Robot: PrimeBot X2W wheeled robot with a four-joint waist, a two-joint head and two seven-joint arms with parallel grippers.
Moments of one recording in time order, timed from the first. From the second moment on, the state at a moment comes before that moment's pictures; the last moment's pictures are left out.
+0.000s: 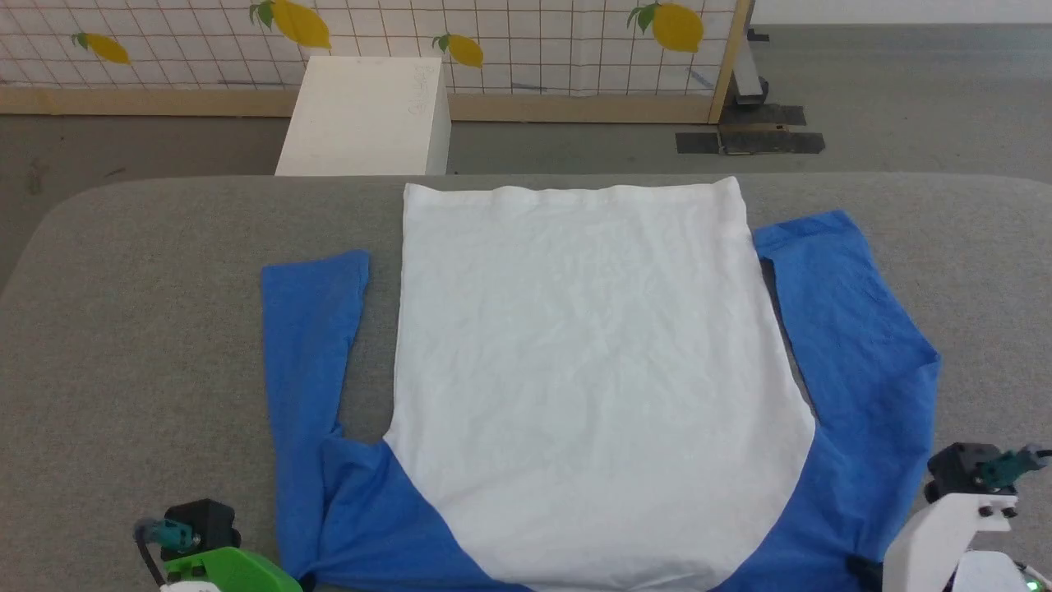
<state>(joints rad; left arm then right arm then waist) 0.21 0.45 -0.24 -0.21 -0.74 0.31 0.58 0.18 -0.05 -0.20 -0.30 0.34 0.13 1.11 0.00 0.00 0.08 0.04</state>
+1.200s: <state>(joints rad) -0.05 0.35 0.01 -0.23 -0.50 0.17 -0.25 -0.42 -0.17 -0.40 -0.10 0.18 0.13 0.77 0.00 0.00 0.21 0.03</state>
